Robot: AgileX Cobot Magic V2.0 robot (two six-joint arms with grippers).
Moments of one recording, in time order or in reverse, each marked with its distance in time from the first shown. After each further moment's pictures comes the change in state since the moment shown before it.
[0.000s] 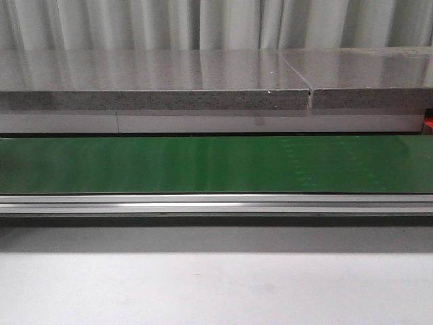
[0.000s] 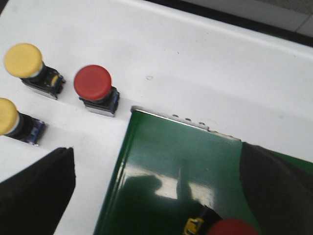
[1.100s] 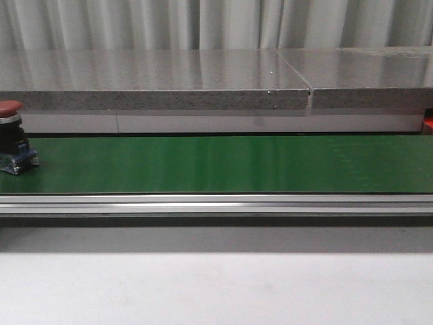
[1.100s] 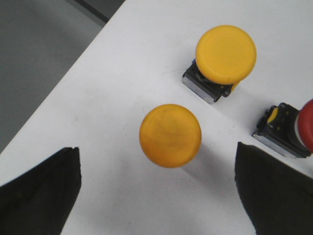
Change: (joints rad) left arm 0.348 0.324 -0.130 0.010 -0.015 0.021; right arm 0.000 0.000 0.000 0.000 0.000 0.000
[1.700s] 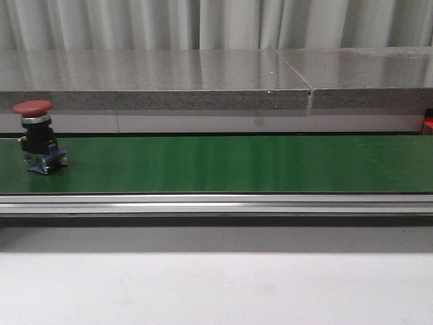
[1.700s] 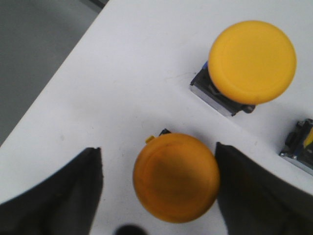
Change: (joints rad) left arm 0.000 0.137 -0.069 0.026 -0.015 0.005; right arm 0.000 0.000 0.000 0.000 0.000 0.000
